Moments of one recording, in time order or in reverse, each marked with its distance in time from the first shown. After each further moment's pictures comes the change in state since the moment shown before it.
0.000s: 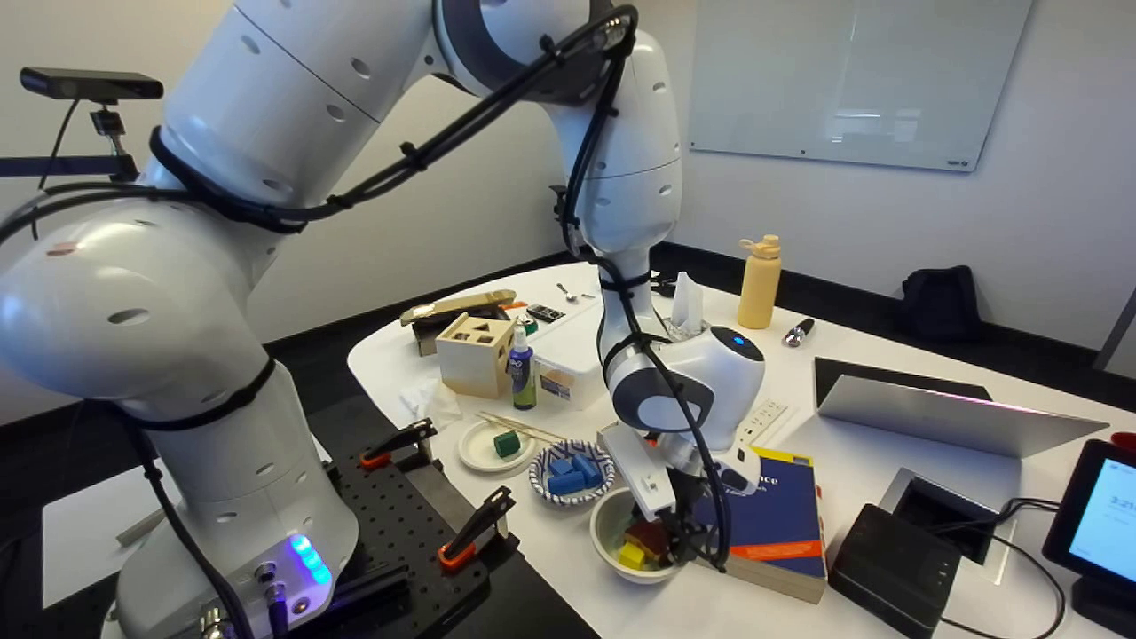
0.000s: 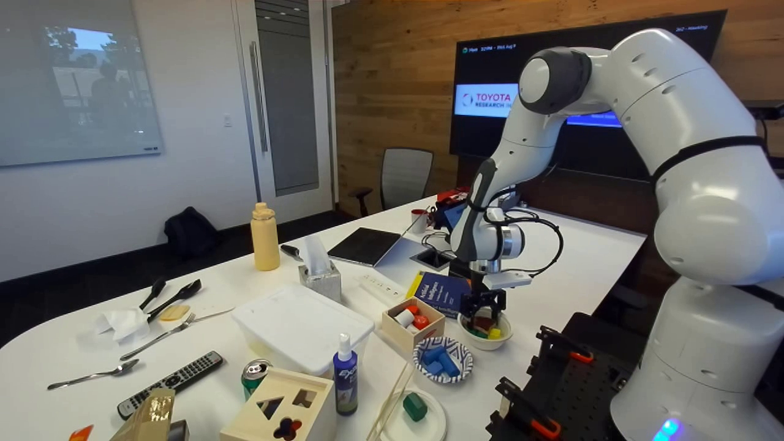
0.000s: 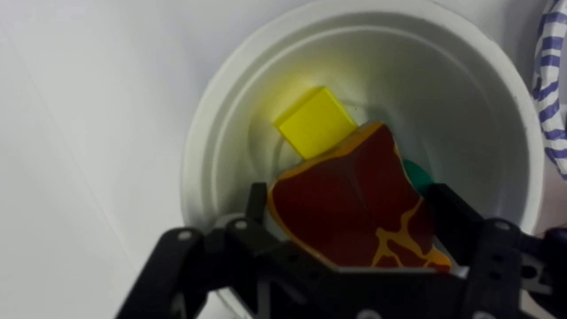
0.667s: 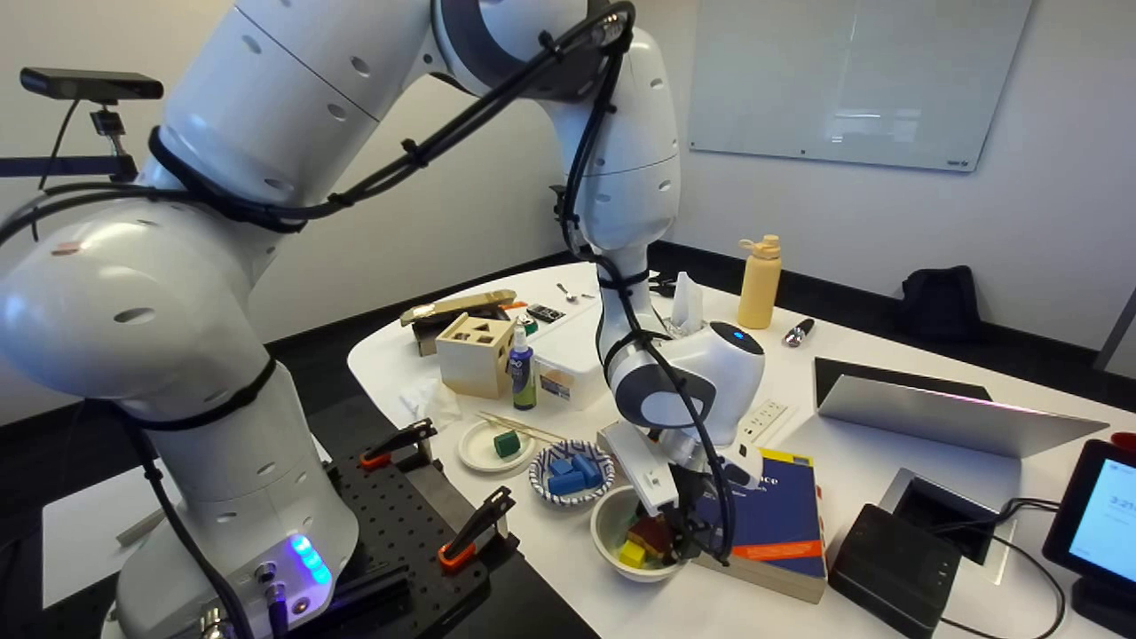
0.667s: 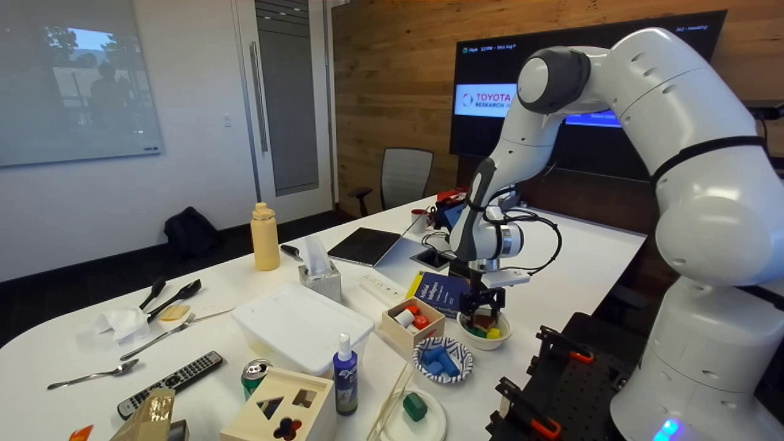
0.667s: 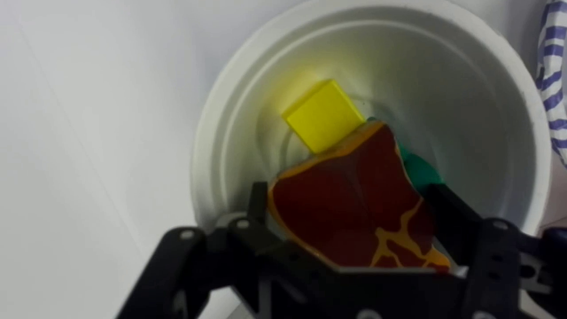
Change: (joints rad) arm 0.021 -0.005 -0.017 0.005 -0.025 0.000 0.036
